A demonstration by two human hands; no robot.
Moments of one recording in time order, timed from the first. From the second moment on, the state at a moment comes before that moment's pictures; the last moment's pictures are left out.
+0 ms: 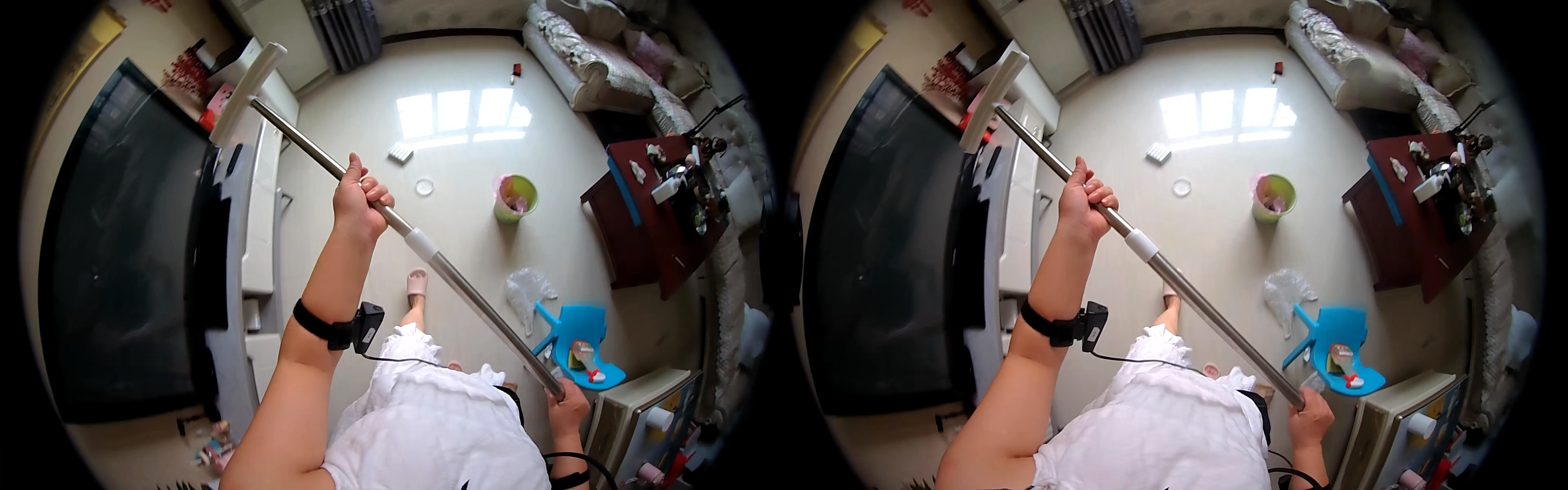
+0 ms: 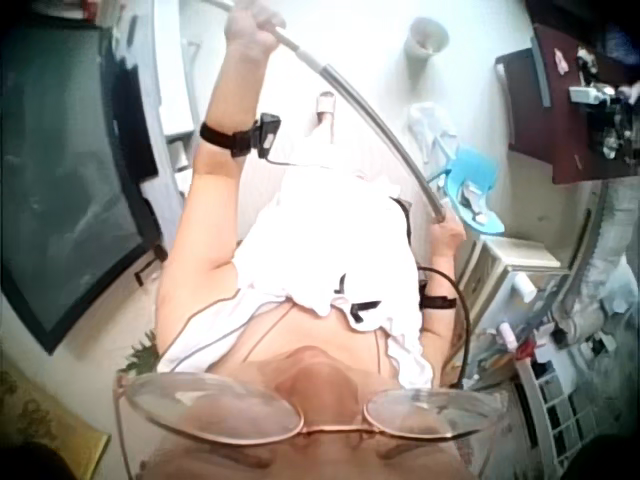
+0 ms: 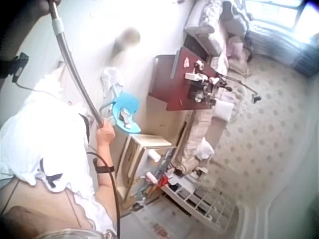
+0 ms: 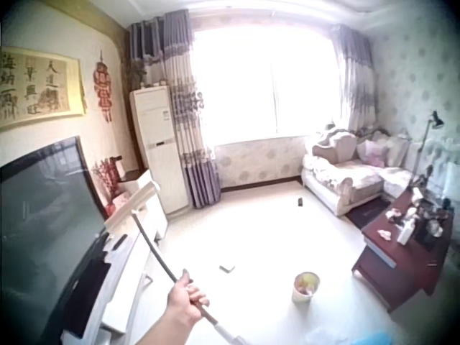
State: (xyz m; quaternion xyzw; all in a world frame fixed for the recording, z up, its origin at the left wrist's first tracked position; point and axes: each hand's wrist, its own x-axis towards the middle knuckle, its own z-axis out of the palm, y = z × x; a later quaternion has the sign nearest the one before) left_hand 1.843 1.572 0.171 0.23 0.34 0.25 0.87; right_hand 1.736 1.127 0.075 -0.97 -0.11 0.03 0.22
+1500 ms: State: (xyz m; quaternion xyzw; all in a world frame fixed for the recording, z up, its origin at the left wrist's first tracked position) left_hand 2.597 1.911 -0.111 0.46 0.57 -0.16 0.67; right_hand 2.631 1.511 -0.047 -0.92 0.07 0.35 0.14
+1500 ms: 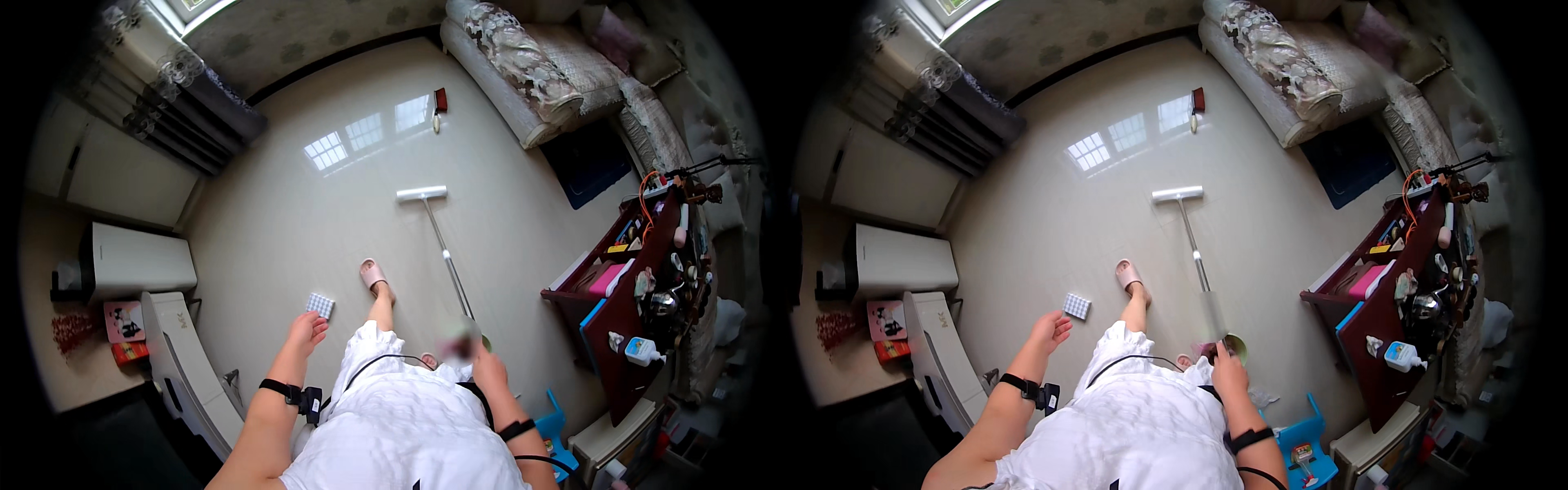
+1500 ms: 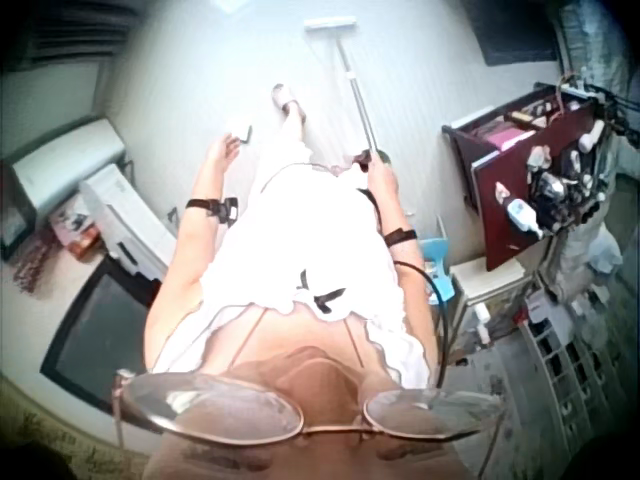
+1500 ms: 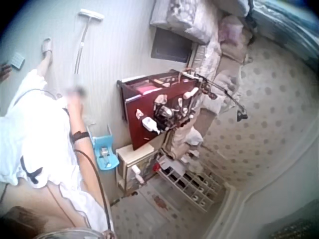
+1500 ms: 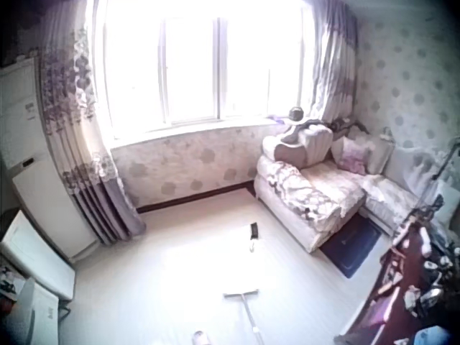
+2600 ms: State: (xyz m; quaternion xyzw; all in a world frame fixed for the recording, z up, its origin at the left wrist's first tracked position) left_hand 2.982 1.999 -0.051 0.62 0.48 -0.20 0.60; right_hand 3.047 1.586 -0.080 -0.91 0.21 0.33 0.13
